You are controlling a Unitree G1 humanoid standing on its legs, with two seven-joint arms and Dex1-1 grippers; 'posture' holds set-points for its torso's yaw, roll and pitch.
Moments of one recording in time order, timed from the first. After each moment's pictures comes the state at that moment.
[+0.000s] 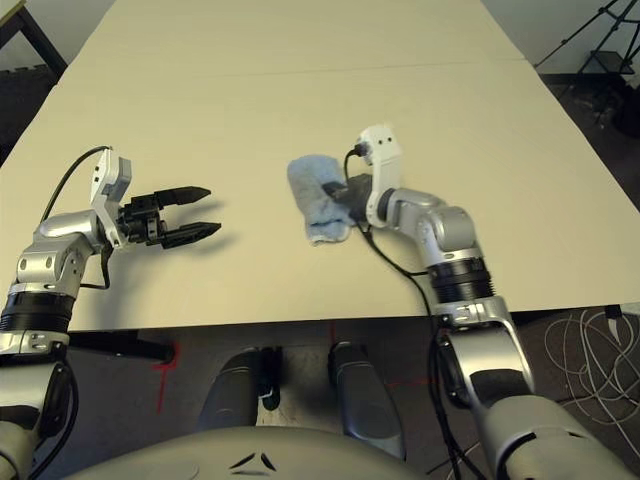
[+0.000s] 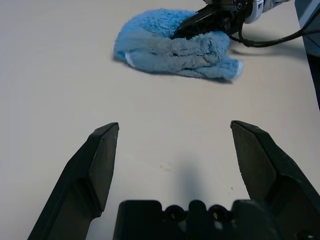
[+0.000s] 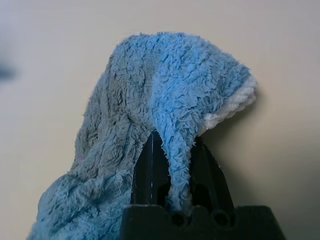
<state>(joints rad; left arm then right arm) -0.47 0.63 0.08 0.38 -0.40 0.20 -1.33 -0.63 -0.38 0.02 0.26 0.38 0.75 0.57</state>
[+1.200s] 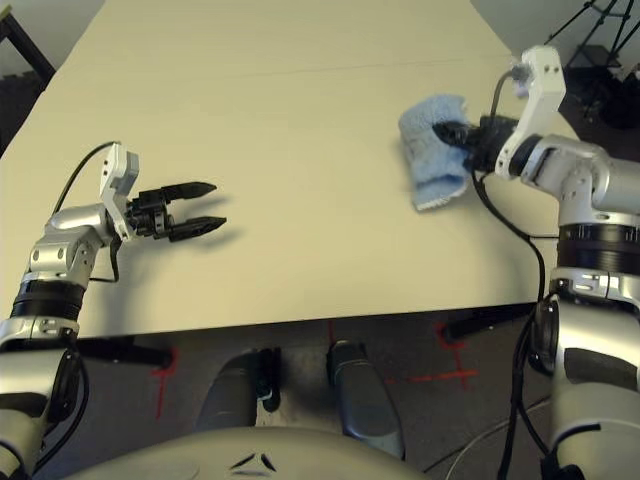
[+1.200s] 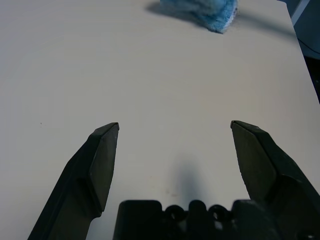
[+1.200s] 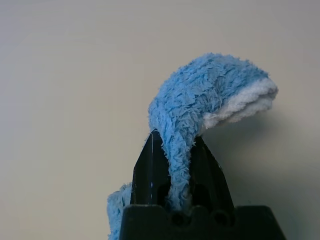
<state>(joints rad) -0.53 0.61 0.06 0.49 -0.39 0.15 -1.34 -0.75 -0.70 -0.20 0.56 0.39 0.70 0.70</state>
